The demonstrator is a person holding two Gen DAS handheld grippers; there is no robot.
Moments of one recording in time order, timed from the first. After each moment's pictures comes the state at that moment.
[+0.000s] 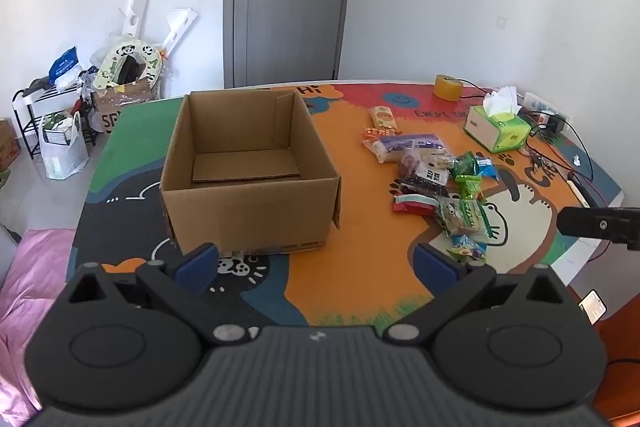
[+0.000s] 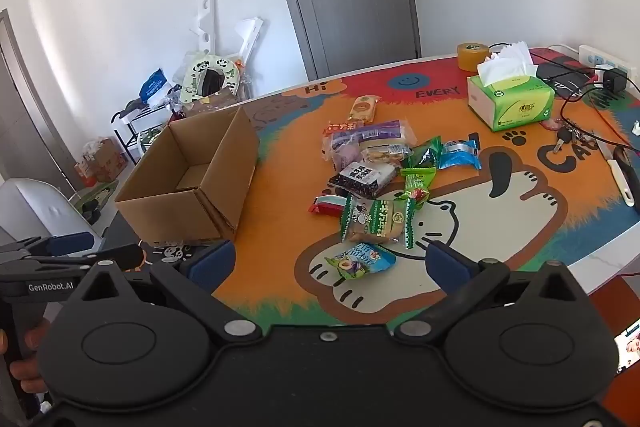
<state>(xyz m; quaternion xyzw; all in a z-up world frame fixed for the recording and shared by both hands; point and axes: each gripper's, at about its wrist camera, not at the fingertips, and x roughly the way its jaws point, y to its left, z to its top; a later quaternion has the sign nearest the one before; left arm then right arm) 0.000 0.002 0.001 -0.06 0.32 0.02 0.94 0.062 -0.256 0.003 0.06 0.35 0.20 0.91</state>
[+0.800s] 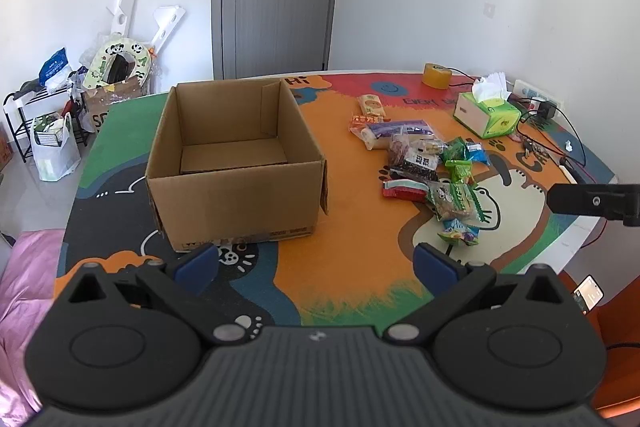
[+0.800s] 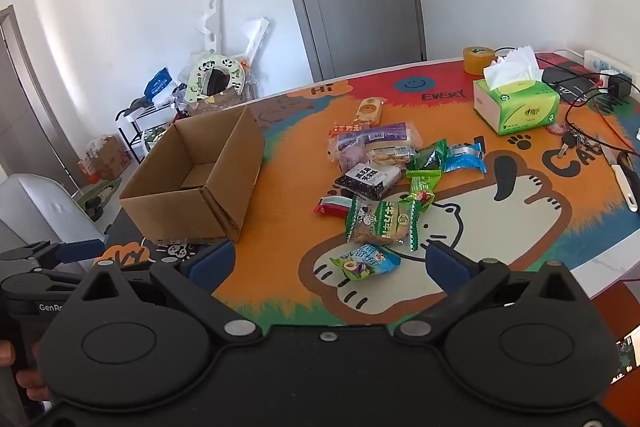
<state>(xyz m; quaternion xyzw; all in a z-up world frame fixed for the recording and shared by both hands) -0.004 -0.010 -0.007 -0.04 0.33 0.00 0.94 0.060 -0.255 0.004 0.05 0.35 0.20 0.92</state>
